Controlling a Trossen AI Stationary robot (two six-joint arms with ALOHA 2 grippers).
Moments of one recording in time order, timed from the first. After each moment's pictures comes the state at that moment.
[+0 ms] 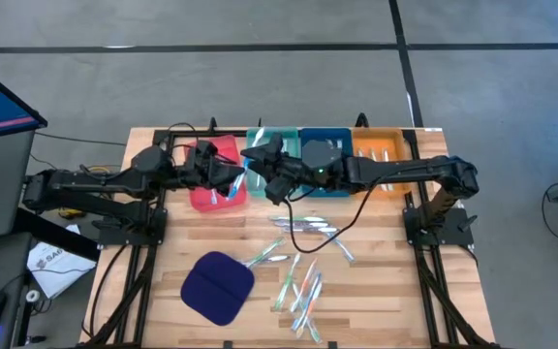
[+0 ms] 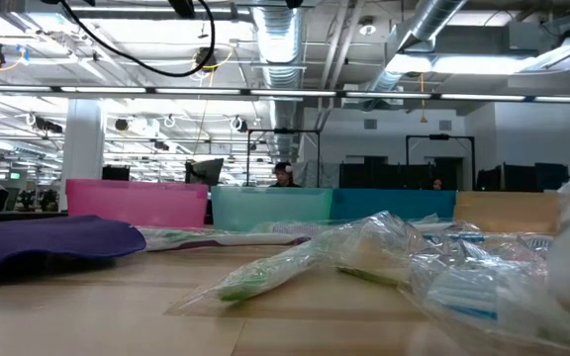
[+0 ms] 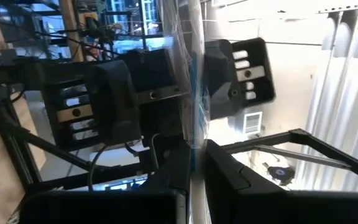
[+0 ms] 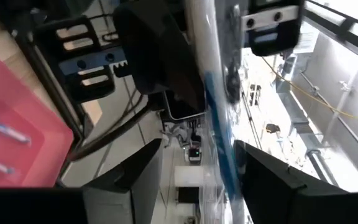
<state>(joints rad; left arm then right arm) 0.11 0.96 0.69 0.58 0.12 -1.53 0.03 1.72 1.60 0.05 0.32 -1.44</state>
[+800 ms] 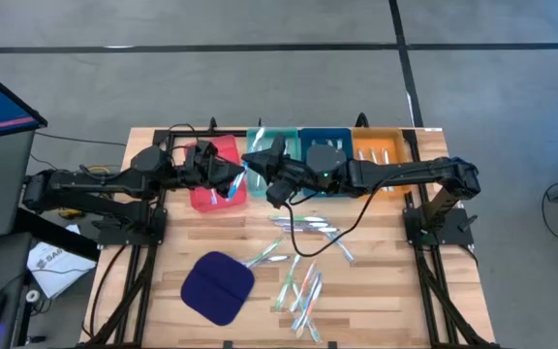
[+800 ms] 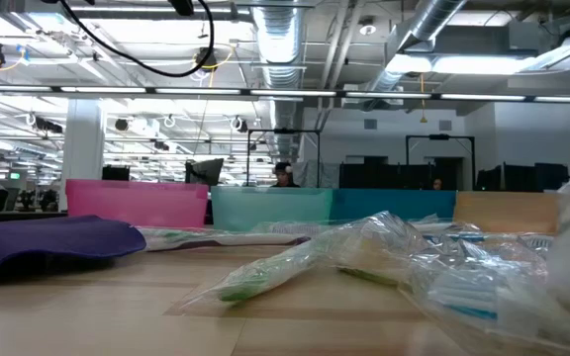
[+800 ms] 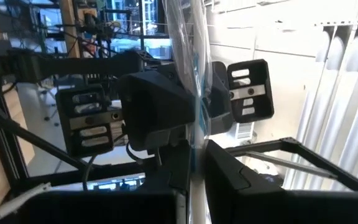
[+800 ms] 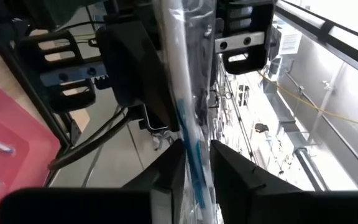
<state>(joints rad) 0.11 0.96 0.69 0.58 0.11 -1.60 0.06 1.71 1.60 0.10 0.34 -1.45</state>
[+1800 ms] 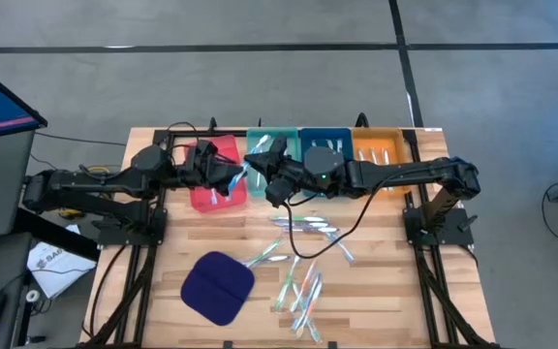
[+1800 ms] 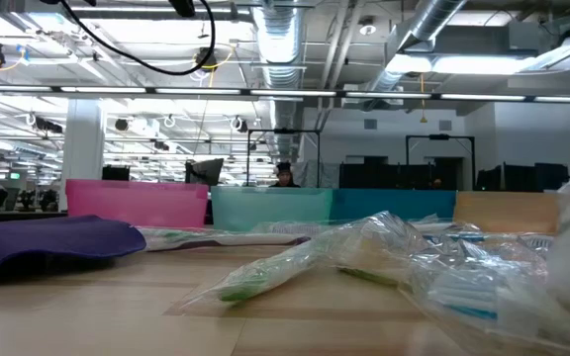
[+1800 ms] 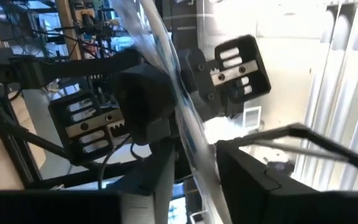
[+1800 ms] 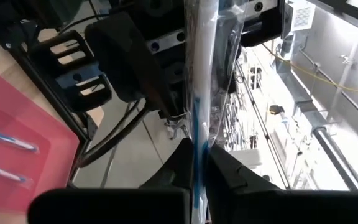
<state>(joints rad) 0.12 0.96 0.69 0.58 0.16 -1.51 0.06 1.71 1.60 0.06 0.40 -1.34</state>
